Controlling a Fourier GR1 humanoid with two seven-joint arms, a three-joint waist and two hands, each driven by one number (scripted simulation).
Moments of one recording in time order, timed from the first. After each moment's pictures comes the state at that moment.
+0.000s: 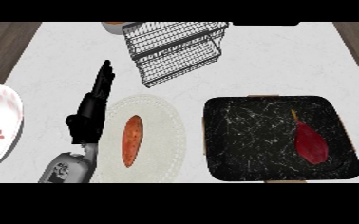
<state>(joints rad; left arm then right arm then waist) -0.18 0.20 -0.25 -1.52 0.02 0.35 0.01 -0.19 -0.72 -0.69 -1.70 -0.40 1.22 0.10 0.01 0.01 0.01</state>
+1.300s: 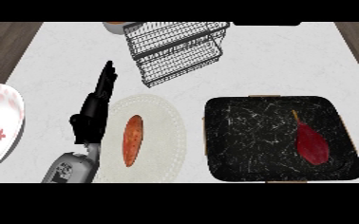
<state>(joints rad) -0.18 0.18 -0.24 -1.52 0.01 0.34 0.02 -0.06 -0.75 -0.47 -1.91 0.16 1.02 -0.23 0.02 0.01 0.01</state>
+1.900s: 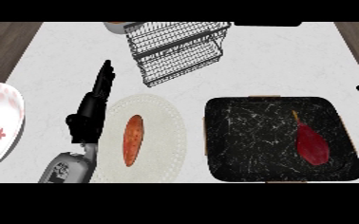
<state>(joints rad) -0.18 0.18 -0.23 -1.52 0.00 0.31 0.02 0.02 -0.84 -0.25 -1.58 0.50 0.55 -0.67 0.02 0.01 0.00</state>
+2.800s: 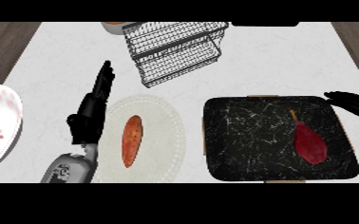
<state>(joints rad) -0.17 0.16 -0.21 -1.54 -0.03 0.30 0.04 -0.17 -0.85 0.03 -1.13 0.60 0.32 -0.91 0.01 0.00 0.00</state>
